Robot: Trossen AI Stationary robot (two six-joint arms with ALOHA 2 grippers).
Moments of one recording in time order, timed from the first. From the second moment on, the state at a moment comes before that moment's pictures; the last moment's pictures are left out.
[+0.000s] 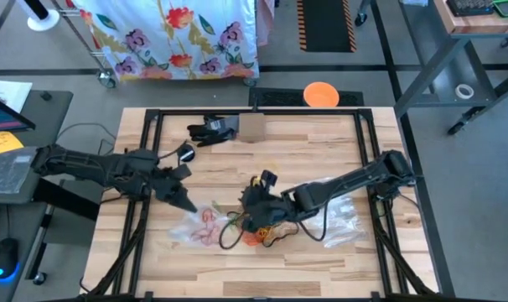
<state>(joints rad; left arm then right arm) -0.11 0.66 0.50 0.04 0.51 -1.34 0.34 1.90 1.65 -0.50 0.63 0.38</state>
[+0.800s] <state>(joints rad) 0.08 0.74 0.50 0.02 0.34 -1.56 0.36 1.91 1.65 -0.73 0.68 0.41</state>
